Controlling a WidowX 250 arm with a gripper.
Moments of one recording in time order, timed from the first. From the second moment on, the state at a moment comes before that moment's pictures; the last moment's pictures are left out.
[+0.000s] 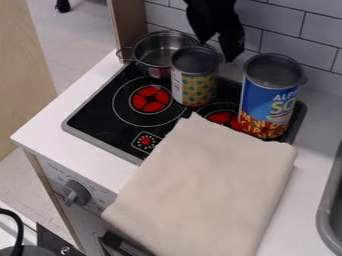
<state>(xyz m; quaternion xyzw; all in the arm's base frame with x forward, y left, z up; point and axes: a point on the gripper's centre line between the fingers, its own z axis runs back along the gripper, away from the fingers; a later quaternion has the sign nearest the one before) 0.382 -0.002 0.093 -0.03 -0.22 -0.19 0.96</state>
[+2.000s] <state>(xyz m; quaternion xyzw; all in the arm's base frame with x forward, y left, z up) 0.343 -0.004 0.075 0.02 -0.16 -0.23 0.96</state>
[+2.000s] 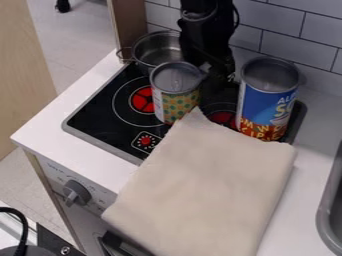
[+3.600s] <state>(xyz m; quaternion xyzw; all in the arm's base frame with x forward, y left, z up) 0.313 0.049 0.085 0.03 -0.16 -0.36 0.92</state>
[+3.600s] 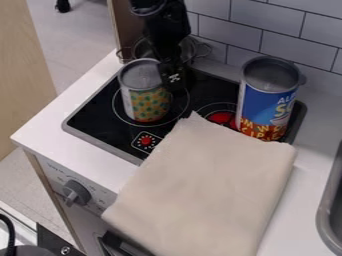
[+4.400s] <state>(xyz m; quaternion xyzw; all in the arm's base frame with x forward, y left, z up) 0.290 0.071 0.090 0.04 -0.16 -0.36 0.92</state>
